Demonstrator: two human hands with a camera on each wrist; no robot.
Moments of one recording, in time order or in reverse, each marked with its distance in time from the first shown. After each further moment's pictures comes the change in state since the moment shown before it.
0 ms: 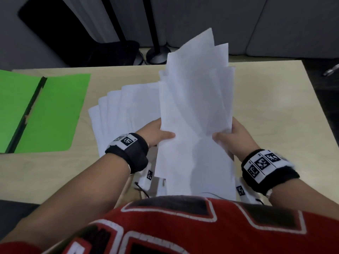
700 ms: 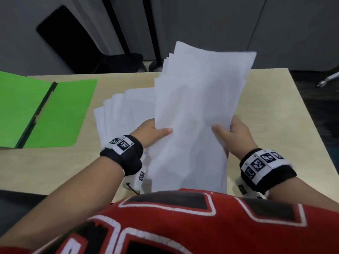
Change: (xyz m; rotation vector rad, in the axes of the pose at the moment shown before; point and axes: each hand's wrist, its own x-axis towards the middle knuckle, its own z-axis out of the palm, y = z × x) left_hand -0.054 0.007 0.017 0.081 0.153 0.150; right_hand -0.039 -0.007 -0.010 -0.238 0.163 -0.275
